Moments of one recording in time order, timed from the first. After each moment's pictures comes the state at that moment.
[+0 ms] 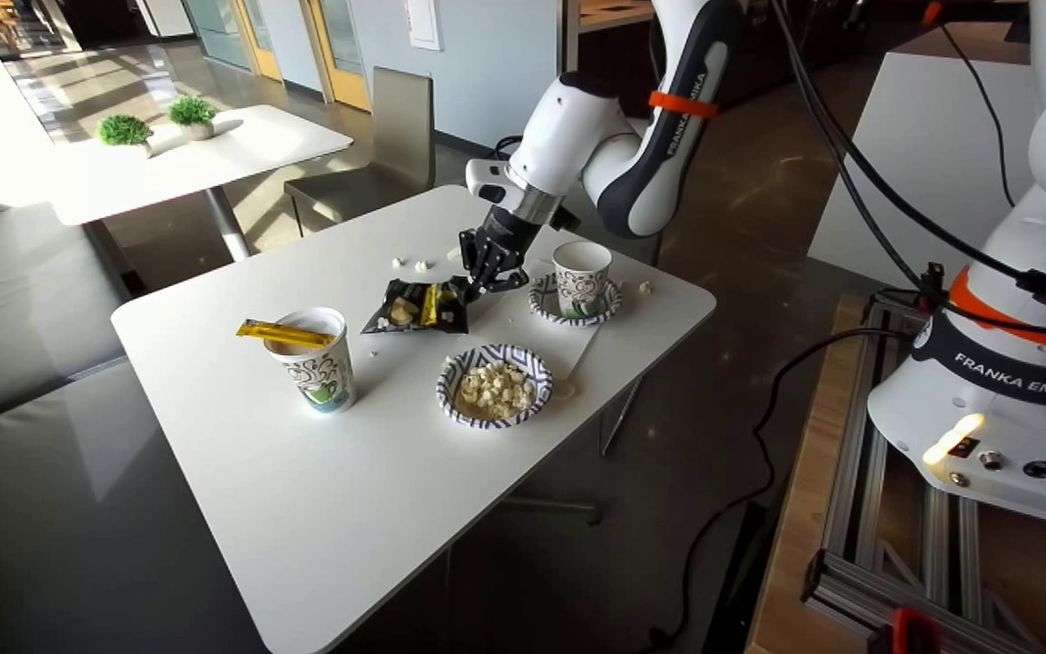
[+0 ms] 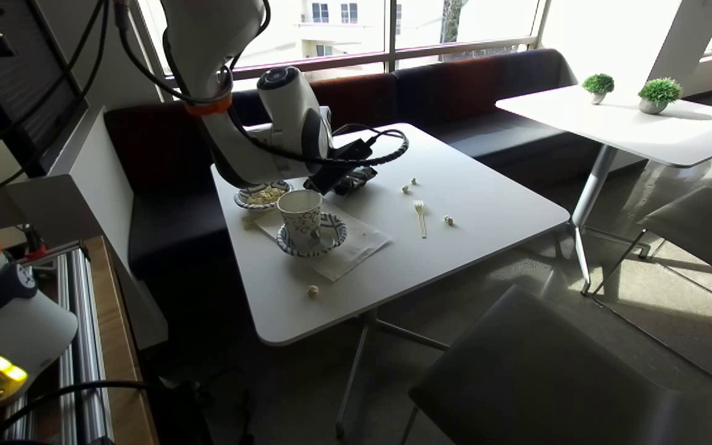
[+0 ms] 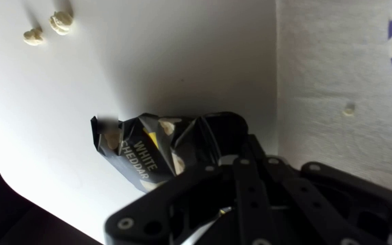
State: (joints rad) arm -0.40 0.64 0.29 -2.20 -1.10 3.33 -0.69
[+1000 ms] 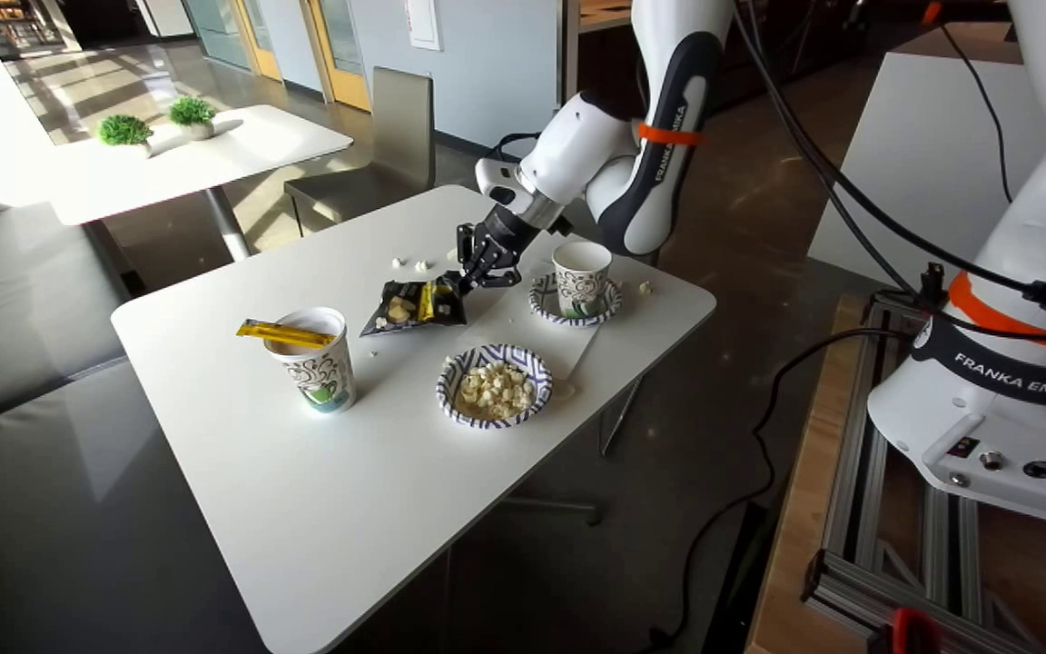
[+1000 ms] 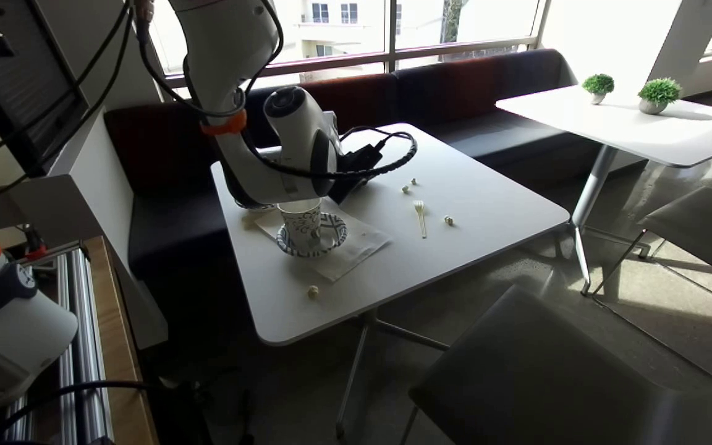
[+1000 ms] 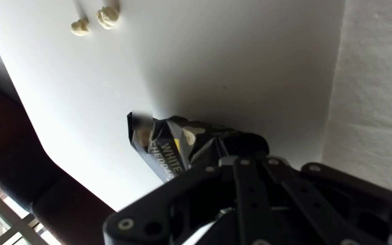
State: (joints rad) arm -0.24 0.72 0.08 -2.14 -1.01 3.60 -0.79
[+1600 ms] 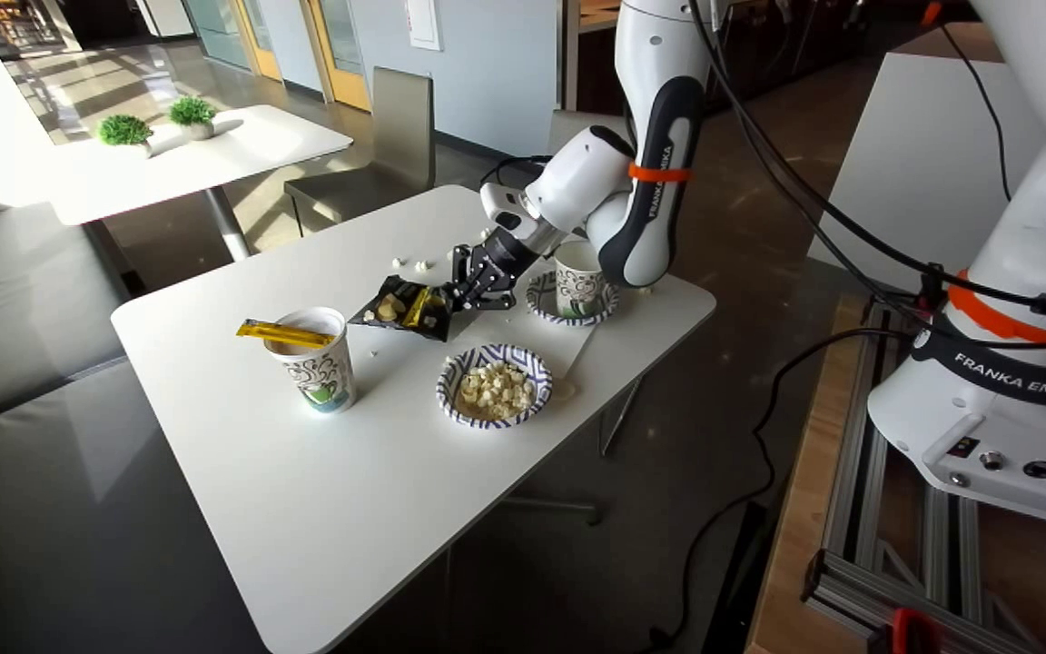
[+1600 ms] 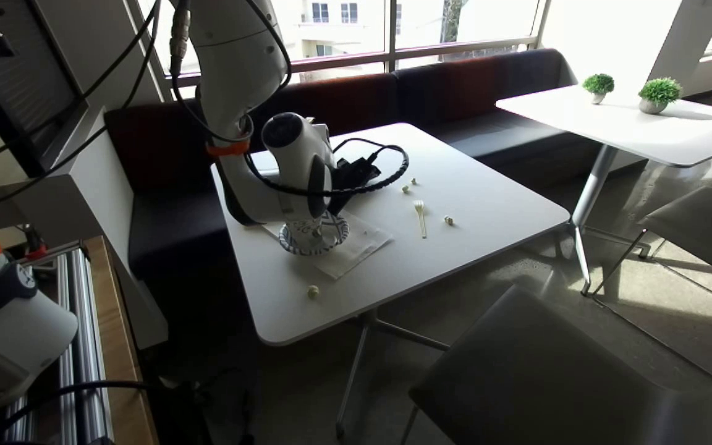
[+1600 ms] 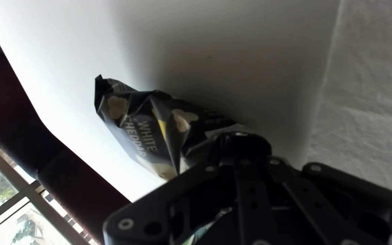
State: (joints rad) arm -0.16 0.83 0.02 -2.11 -0.97 3.77 -0.84
